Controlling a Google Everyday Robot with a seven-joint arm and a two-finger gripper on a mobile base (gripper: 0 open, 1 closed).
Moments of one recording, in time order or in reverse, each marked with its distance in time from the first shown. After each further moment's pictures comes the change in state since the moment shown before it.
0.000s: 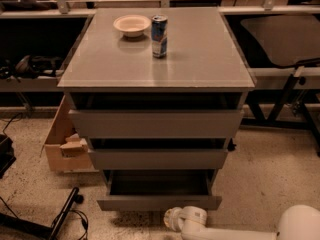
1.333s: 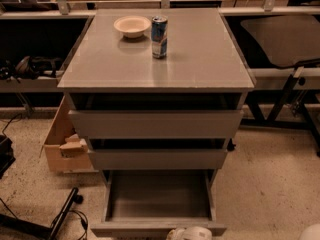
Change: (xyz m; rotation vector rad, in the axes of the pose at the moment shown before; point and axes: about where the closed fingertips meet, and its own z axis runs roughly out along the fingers) arm 0.015 0.090 -0.032 -0.097 0.020 0.069
